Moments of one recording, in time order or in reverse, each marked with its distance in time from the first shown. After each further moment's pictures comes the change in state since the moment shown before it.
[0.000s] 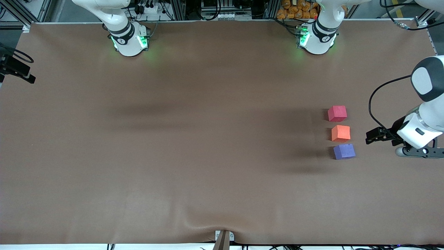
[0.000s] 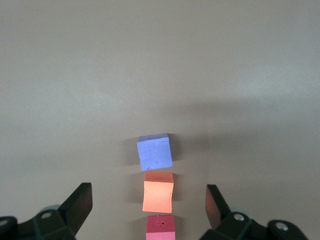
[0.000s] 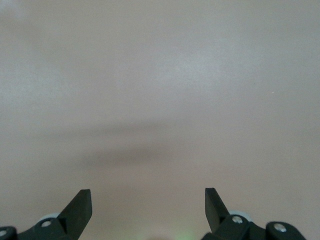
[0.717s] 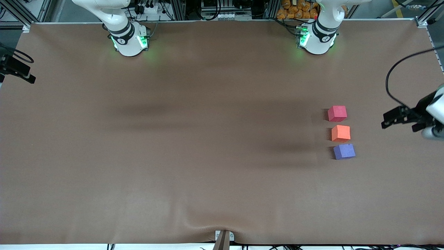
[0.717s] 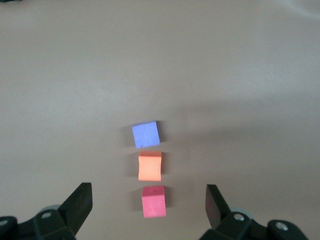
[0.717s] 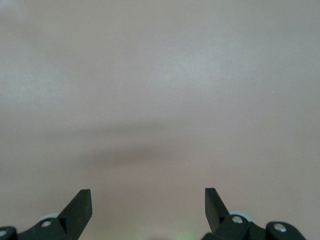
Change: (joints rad) left arm -0.019 -0.097 -0.012 0.191 0.000 -0.293 0.000; right arm 0.000 0.000 0.000 0.000 0.000 0.000 0.000
